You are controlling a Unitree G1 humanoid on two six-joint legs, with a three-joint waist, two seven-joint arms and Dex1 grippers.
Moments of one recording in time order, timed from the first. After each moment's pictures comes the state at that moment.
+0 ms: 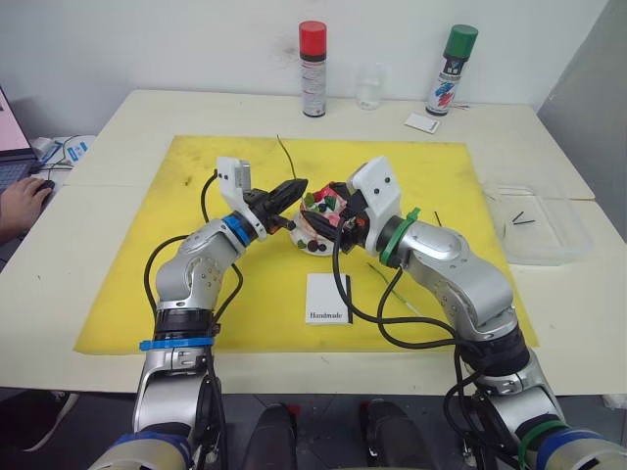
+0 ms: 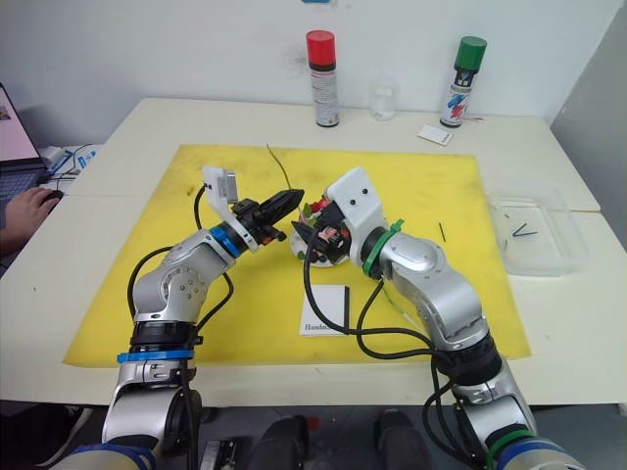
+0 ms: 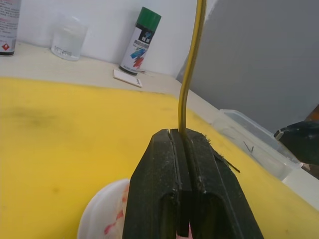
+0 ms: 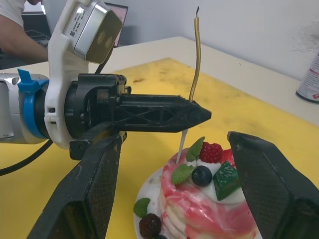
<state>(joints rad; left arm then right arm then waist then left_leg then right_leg) -0.66 0.29 0.18 0.22 -0.57 0.51 -0.67 -0.66 -0.20 0.25 -0.32 0.26 0.75 0.39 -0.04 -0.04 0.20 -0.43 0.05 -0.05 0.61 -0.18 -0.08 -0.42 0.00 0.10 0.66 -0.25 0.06</state>
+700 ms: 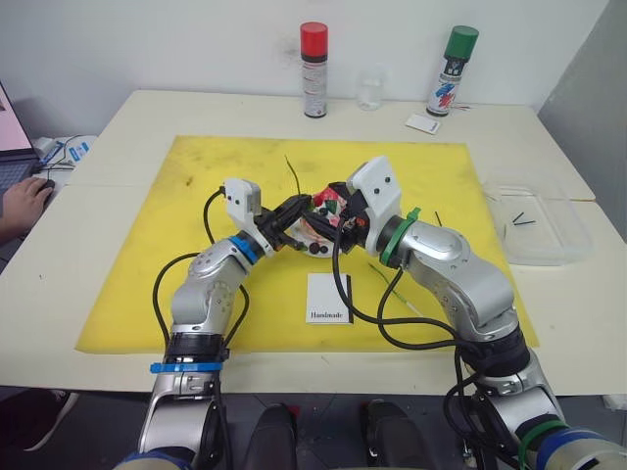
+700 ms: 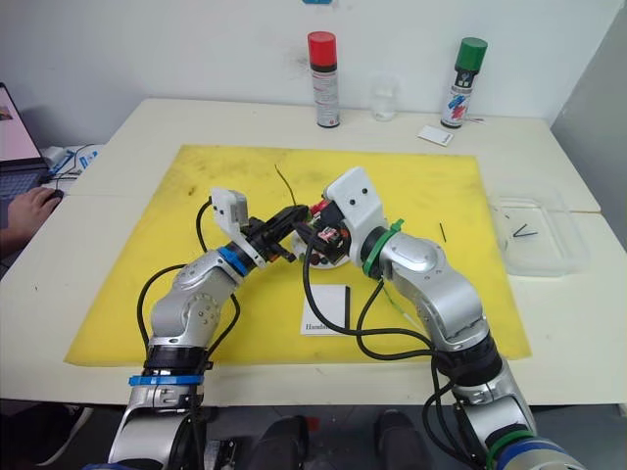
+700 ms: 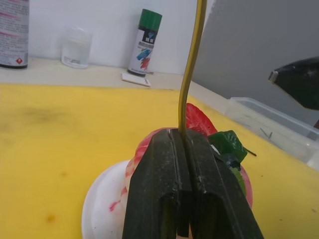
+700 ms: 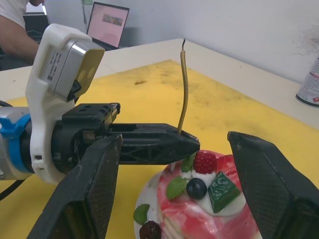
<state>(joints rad) -0.51 0.23 0.10 0.17 -0.43 0.25 -0.66 -0.66 -0.20 0.25 -0.32 0.25 0.75 0.39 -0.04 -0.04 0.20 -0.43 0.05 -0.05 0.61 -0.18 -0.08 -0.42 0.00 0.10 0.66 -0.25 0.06</state>
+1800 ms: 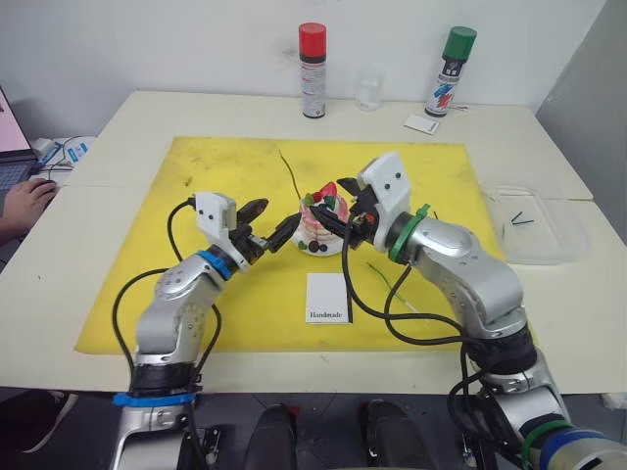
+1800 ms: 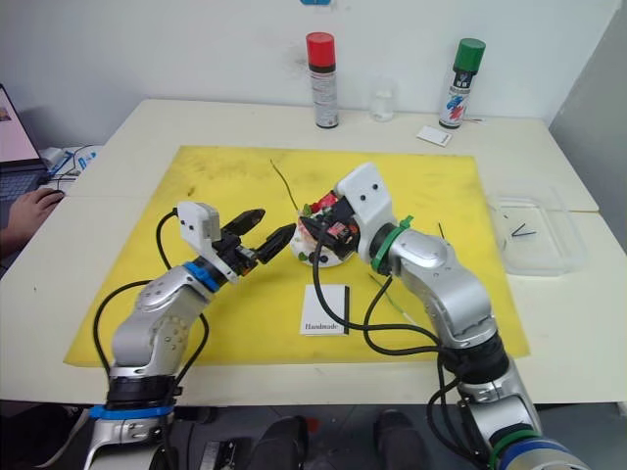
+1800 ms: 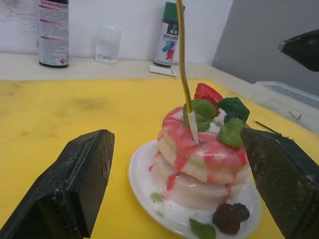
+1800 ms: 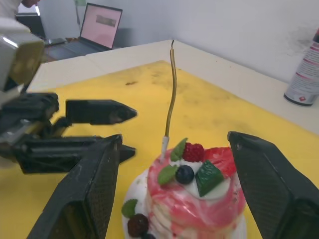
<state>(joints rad) -0.34 0.39 0.15 -0.11 -0.48 0.39 -0.62 -0.65 -0.27 0.19 -0.34 0.28 0.76 0.44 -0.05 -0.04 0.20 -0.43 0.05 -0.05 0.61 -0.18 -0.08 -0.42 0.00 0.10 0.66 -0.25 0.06</state>
